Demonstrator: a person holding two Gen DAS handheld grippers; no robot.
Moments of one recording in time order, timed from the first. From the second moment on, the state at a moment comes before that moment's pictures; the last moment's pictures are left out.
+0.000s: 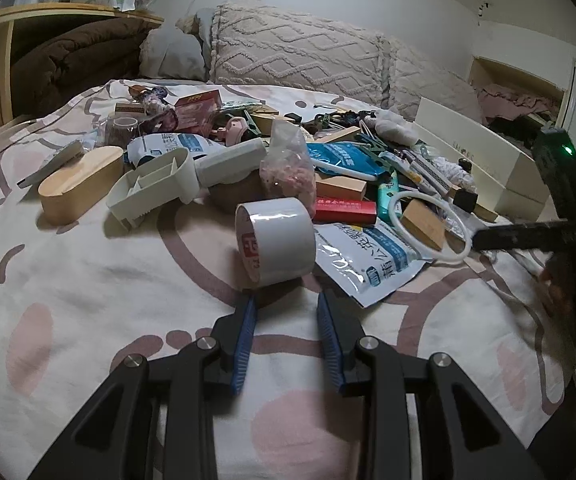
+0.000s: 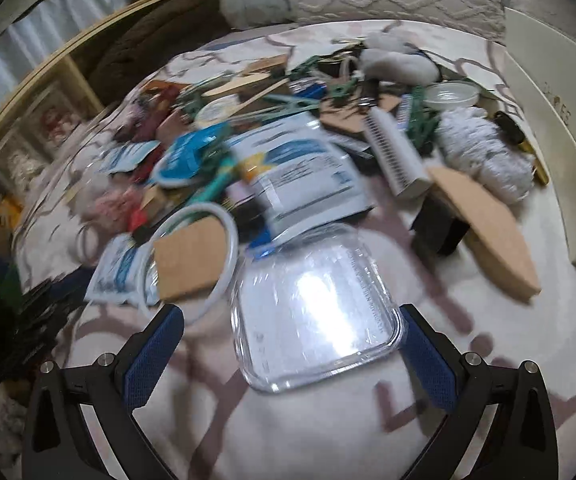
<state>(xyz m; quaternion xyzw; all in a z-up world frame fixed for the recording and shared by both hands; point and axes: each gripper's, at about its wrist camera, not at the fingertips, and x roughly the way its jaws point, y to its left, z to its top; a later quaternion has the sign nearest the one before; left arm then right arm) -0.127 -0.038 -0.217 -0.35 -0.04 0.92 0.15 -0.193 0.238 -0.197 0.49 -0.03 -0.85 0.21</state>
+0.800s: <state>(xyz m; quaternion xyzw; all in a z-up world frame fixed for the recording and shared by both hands) -0.129 -0.040 -0.218 -0.35 -0.04 0.92 0.15 -0.196 0.227 -0.202 0.47 0.03 -0.87 0.11</state>
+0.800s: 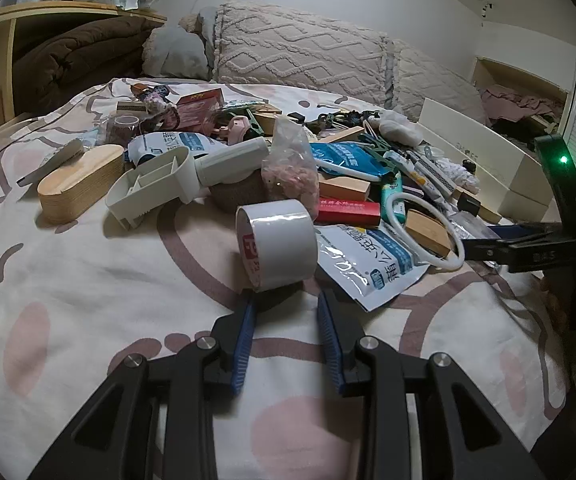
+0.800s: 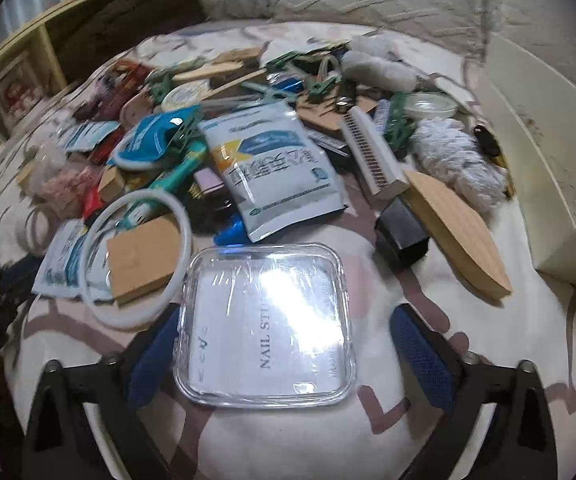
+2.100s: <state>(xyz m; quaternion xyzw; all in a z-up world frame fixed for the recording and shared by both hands) -0.150 -0.029 -0.202 -0.37 -0.10 0.92 0.02 -0.140 0.225 -0.213 0.38 0.01 -0.92 0.03</state>
